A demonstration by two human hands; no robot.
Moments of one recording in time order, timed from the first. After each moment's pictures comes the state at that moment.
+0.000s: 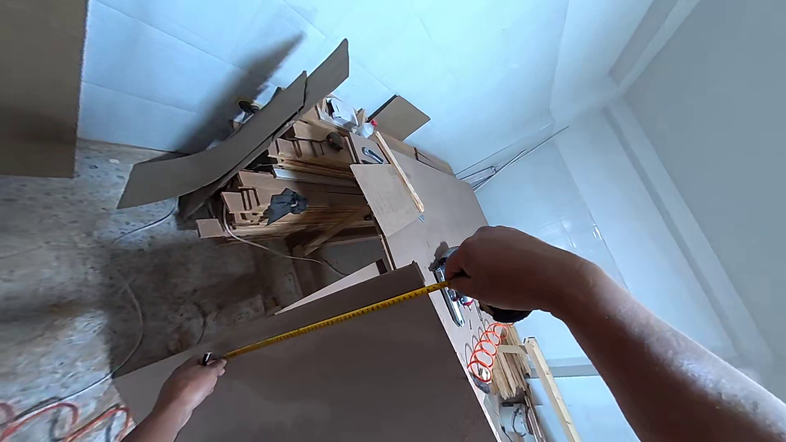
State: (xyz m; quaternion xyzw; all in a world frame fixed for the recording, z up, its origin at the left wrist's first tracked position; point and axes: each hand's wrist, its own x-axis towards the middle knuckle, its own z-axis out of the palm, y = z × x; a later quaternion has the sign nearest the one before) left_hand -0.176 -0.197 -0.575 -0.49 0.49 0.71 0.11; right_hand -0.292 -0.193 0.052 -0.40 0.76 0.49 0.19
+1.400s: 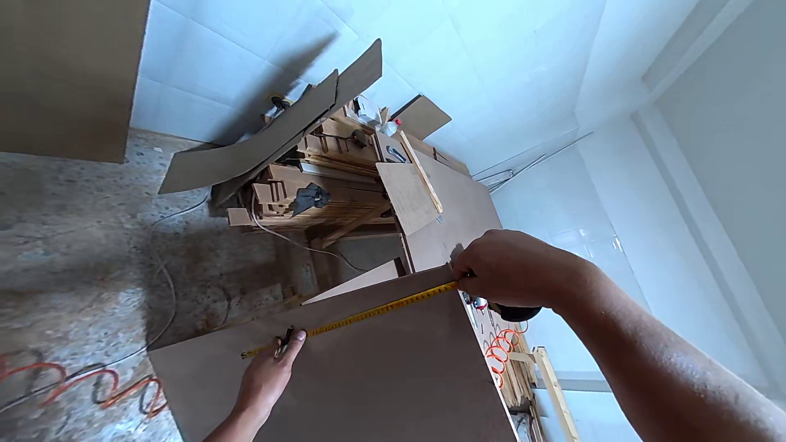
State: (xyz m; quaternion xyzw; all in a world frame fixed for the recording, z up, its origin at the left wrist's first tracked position) left_hand -0.174 -0.155 -0.449 -0.44 0.52 0.73 -0.02; right_hand -0.295 -0.212 0.022 -0.40 0.74 0.50 0.21
